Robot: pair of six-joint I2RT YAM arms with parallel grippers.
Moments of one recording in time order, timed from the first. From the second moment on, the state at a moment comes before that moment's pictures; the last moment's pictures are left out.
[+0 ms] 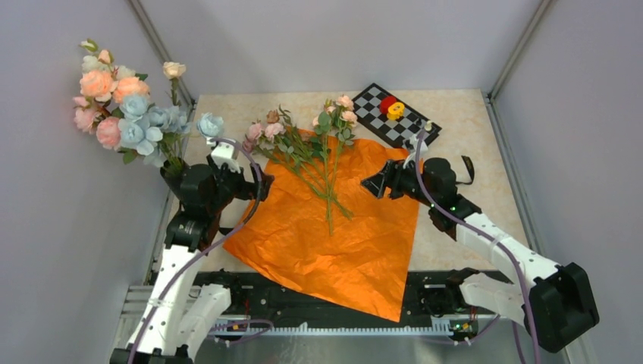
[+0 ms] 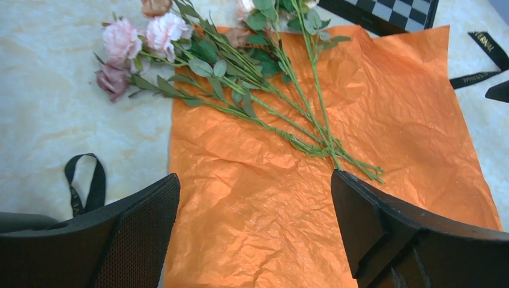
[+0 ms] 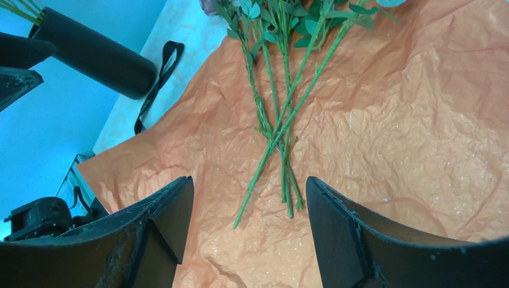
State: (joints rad) left arm -0.13 0.70 0.77 -0.35 0.27 -0.10; right arm 0.48 1.03 0.61 0.14 -0.30 0.51
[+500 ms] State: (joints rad) left arm -0.23 1.06 0.92 -0.36 0.39 -0.09; right arm 0.54 1.28 0.73 0.03 -0.20 0.56
